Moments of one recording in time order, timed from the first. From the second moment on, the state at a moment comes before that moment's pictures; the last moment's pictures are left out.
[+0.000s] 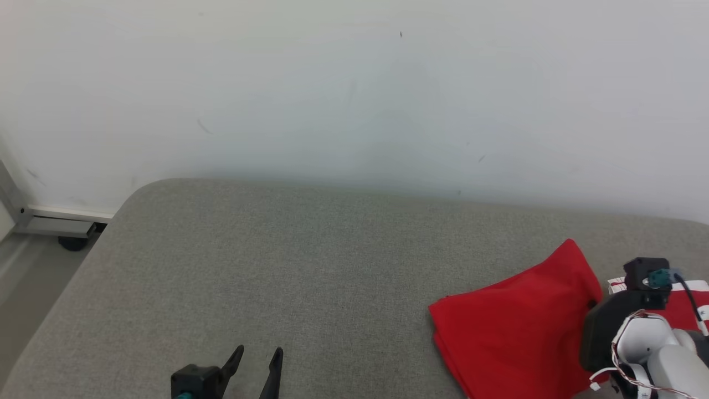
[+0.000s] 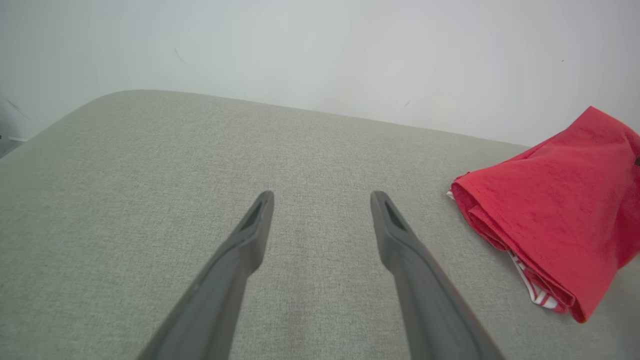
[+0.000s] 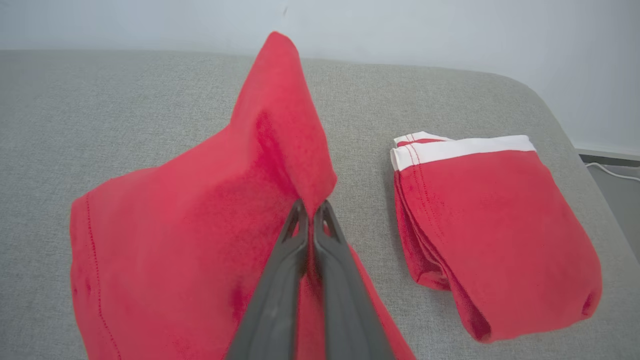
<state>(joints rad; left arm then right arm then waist) -0.06 0.15 -0.47 0.26 -0.35 0.08 -0.05 -0.22 -0.25 0.08 0.42 0.35 -0.12 0.44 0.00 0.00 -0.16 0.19</state>
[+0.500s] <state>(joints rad) -0.03 0.17 -0.47 0.22 -0.36 0.09 -0.05 -0.25 -0.24 -0.20 0.32 0.28 -0.12 0.58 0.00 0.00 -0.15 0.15</state>
